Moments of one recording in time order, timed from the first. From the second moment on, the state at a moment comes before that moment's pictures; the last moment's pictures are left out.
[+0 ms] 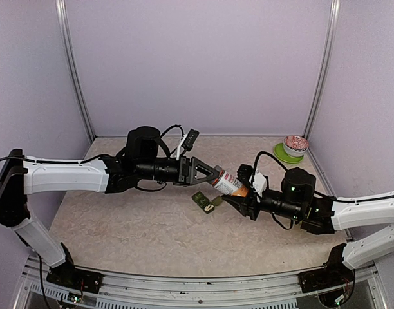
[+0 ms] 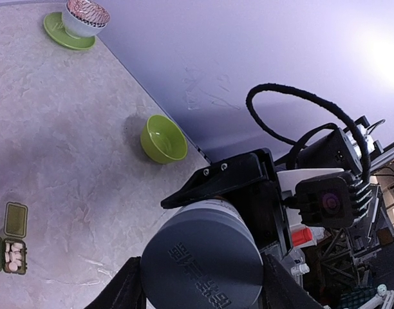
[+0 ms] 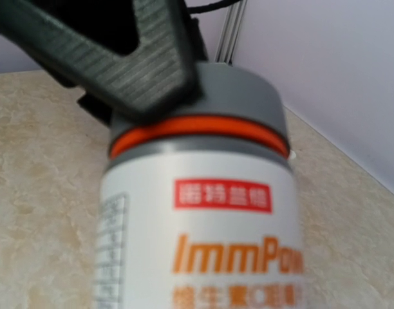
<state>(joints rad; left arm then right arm) -0.88 1.59 1.07 0.27 0.58 -0.69 0.98 1.16 0.51 0.50 -0.03 -0.23</state>
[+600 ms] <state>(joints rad) -0.87 1.60 1.07 0.29 0.67 -0.59 0.95 1.16 0.51 0.50 -0.16 -0.05</state>
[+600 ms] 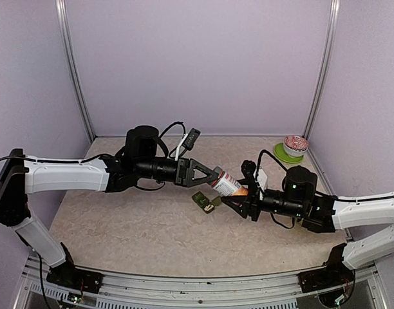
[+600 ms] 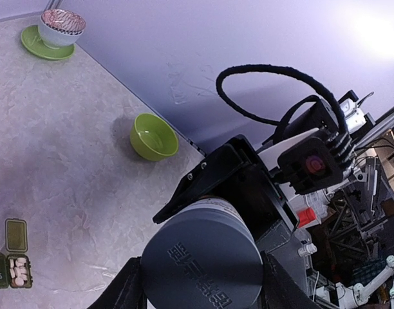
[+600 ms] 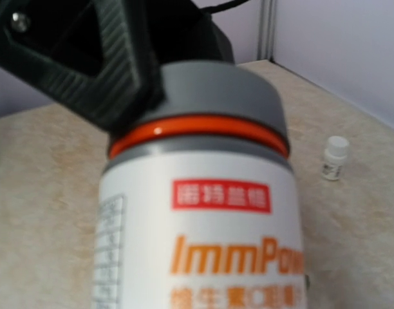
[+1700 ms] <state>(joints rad) -0.88 1.57 1.03 0.33 0.70 -0.55 0.93 1.12 0.53 0.42 -0.28 0.13</state>
